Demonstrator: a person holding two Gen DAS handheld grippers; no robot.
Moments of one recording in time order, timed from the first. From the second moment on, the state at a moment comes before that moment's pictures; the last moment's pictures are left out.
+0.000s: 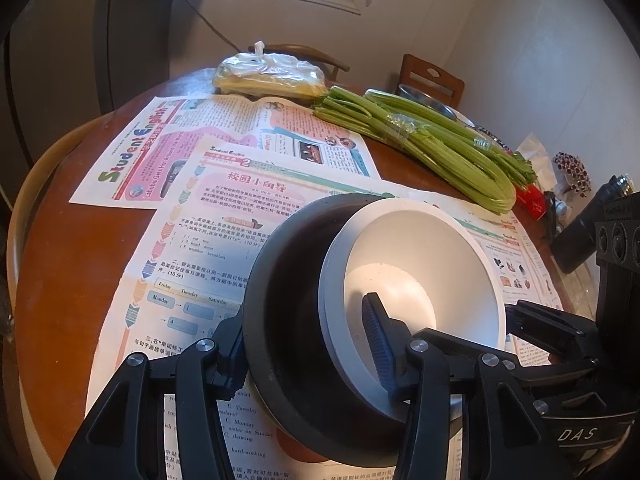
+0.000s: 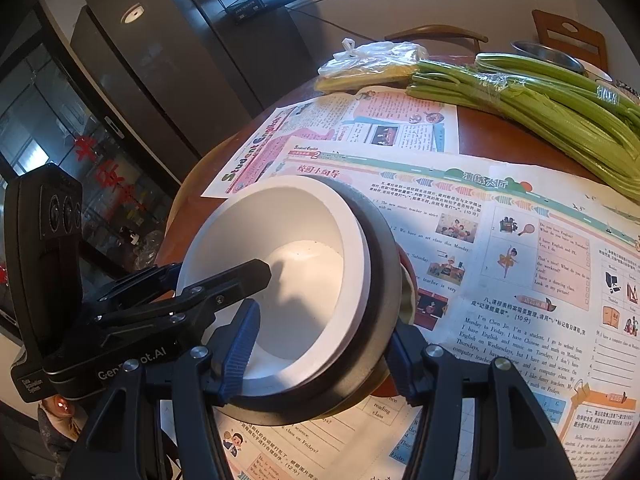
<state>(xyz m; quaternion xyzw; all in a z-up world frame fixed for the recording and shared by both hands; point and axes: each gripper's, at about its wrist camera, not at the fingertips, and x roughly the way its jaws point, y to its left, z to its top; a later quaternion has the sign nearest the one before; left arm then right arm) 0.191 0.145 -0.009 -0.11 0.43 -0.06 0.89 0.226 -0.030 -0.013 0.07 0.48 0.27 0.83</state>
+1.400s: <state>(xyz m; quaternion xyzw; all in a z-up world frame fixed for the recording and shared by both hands) 0.042 0.104 0.024 -0.03 0.32 0.08 0.94 0.091 -0.097 0.024 0.00 0.33 0.19 0.92</state>
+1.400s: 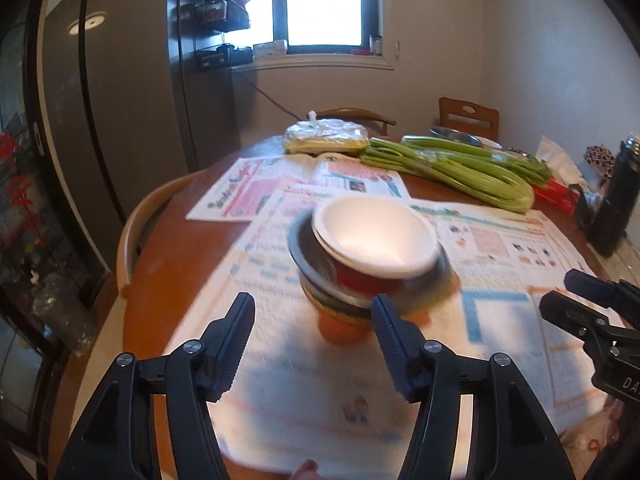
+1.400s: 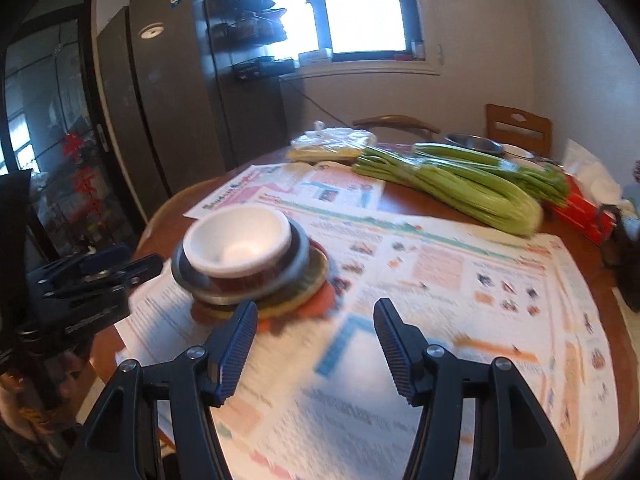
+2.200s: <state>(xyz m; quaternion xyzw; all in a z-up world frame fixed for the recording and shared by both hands) -0.009 0.065 -0.012 -0.03 0.38 0.07 0.92 0.017 -0.111 -0.004 0.03 0.37 0.16 0.91</state>
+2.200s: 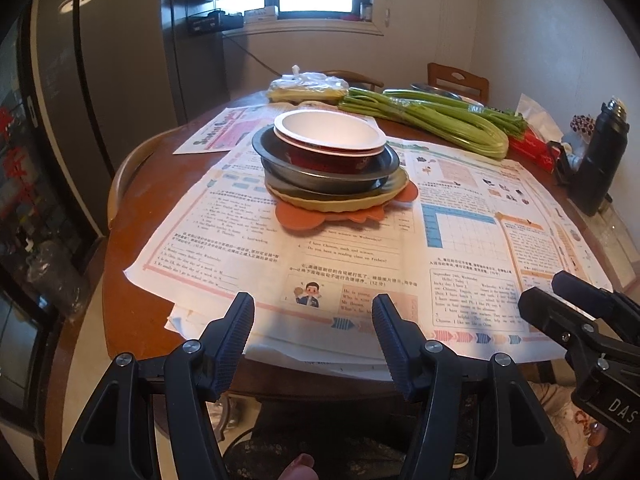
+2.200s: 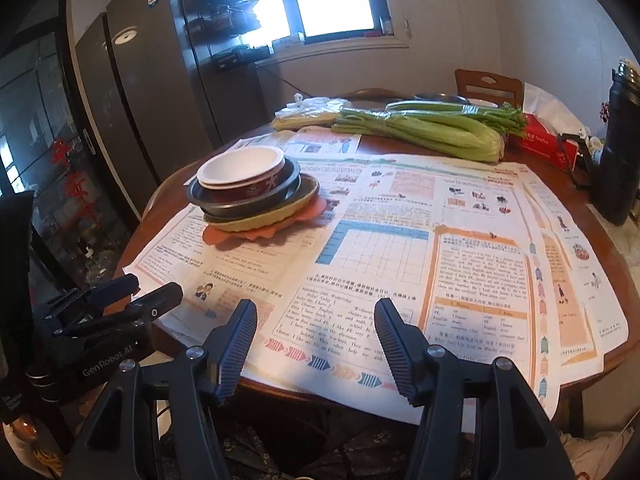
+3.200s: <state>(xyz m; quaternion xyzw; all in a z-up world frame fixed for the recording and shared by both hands) -0.011 0.054 -0.016 -0.02 0.40 0.04 0.92 0.011 -0.106 -0.007 0.02 0.37 0.16 0.91</state>
